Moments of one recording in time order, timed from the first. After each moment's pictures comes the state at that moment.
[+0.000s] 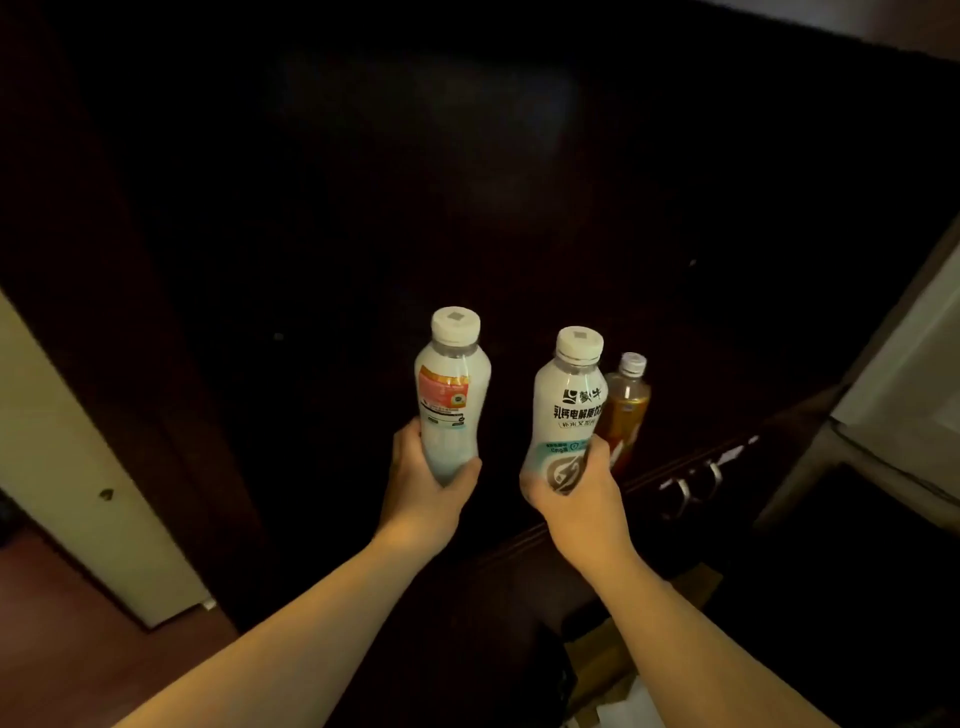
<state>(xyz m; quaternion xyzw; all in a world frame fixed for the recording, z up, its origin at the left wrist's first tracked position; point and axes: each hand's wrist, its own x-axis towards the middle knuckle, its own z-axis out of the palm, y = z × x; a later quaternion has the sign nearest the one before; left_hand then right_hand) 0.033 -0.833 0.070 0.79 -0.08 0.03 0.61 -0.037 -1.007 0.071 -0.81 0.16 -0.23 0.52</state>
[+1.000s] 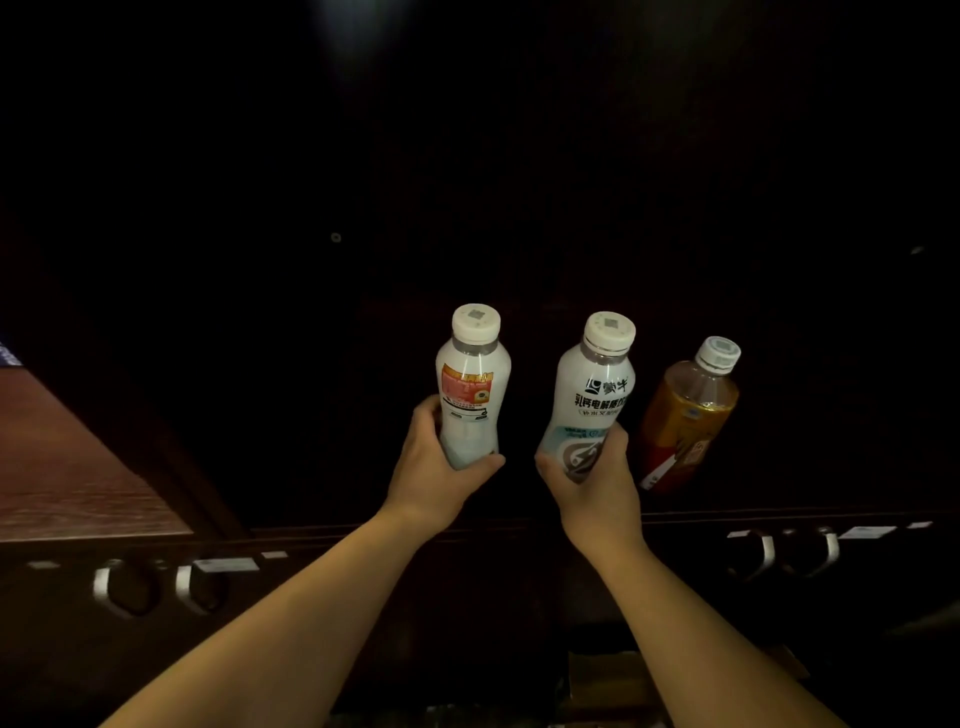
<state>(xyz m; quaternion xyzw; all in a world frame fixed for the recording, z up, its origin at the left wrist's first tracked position) 0.039 -0.892 -0.001 0.82 0.02 0.08 0.57 0.040 -1.089 -0.014 -0.83 0.03 -0.12 0.54</state>
